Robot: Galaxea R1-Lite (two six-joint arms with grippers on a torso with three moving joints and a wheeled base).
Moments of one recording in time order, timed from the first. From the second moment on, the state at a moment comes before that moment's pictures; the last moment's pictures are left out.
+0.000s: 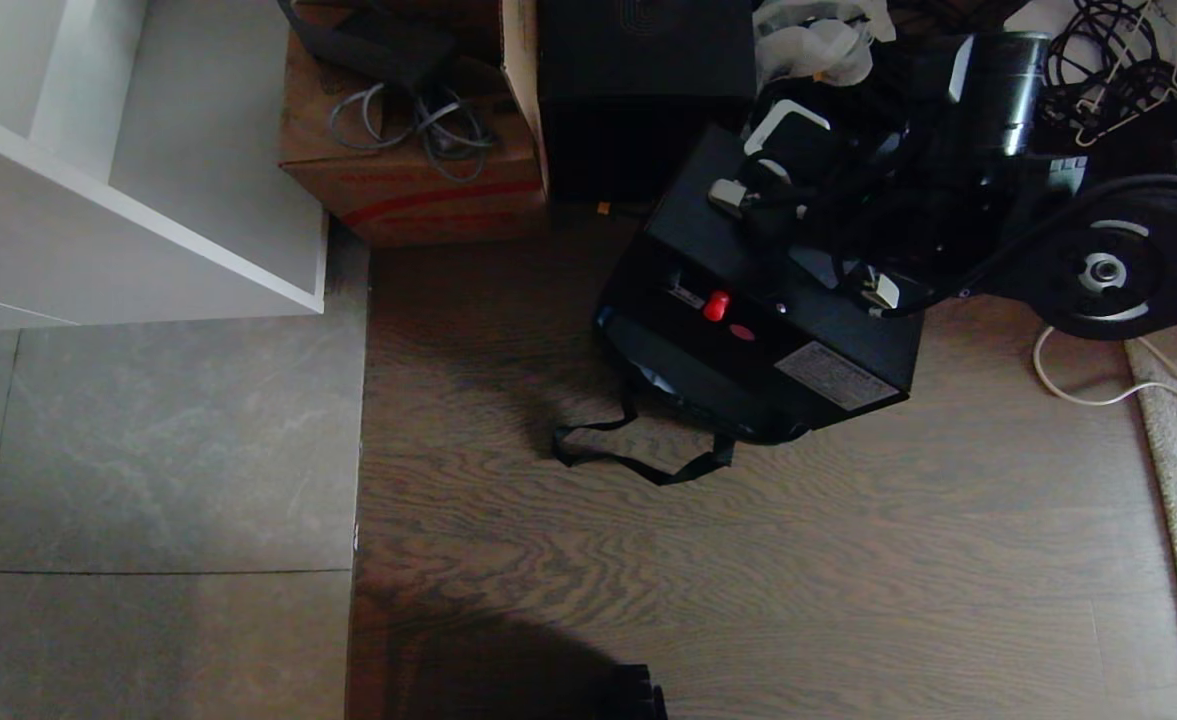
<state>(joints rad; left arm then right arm) 0.00 0.00 0.00 -0.01 0.01 -0.03 0.55 1.79 -1.50 -0.28 -0.52 -0.90</state>
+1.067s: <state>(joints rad) 0.00 0.00 0.00 -0.01 0.01 -0.03 0.54 1.83 -1.43 -0.31 -0.49 -0.88</state>
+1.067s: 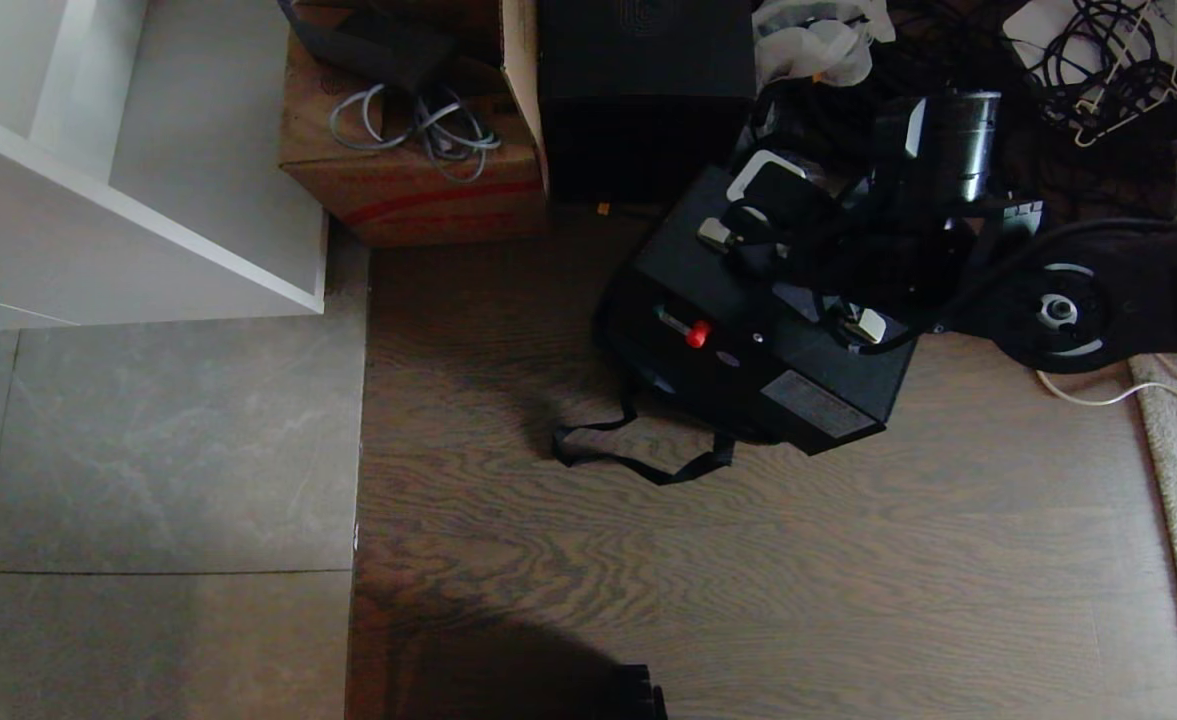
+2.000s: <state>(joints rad) 0.00 0.00 0.00 -0.01 0.01 -0.03 0.53 1.88 -1.47 -0.38 -0.49 -0.87</state>
